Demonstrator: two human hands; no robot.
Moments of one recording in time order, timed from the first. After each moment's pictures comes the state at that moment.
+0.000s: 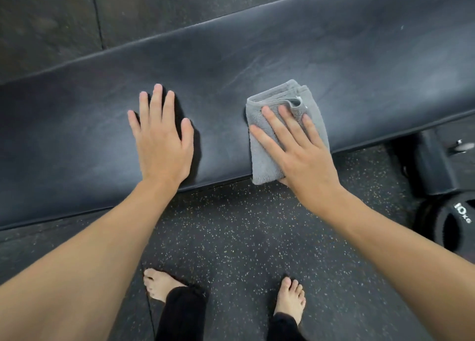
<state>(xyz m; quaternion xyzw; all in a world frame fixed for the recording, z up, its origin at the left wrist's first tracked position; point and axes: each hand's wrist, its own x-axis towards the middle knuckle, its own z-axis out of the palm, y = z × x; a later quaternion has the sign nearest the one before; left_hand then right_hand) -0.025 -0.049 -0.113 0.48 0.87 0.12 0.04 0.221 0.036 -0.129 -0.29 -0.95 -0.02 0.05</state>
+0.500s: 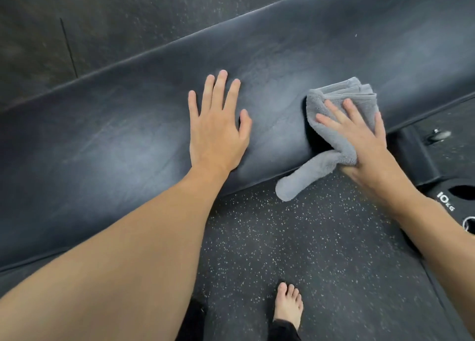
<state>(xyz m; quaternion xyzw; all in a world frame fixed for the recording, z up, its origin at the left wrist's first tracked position) 0.070 0.061 -0.124 0.60 0.79 0.12 0.02 0.343 0.110 -0.108 -0.42 -0.87 0.24 0.06</state>
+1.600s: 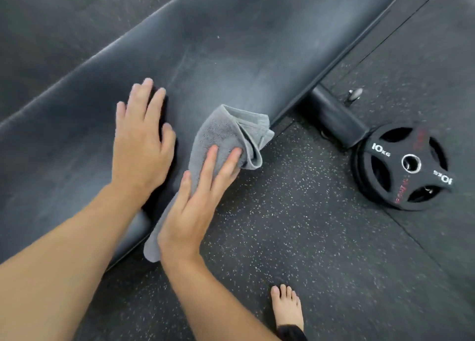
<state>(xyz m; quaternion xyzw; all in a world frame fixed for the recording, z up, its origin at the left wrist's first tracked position) 0.104 0.108 -0.115 0.72 0.67 0.16 0.09 0.235 -0.098 -0.268 -0.76 -0.31 0.46 0.35</state>
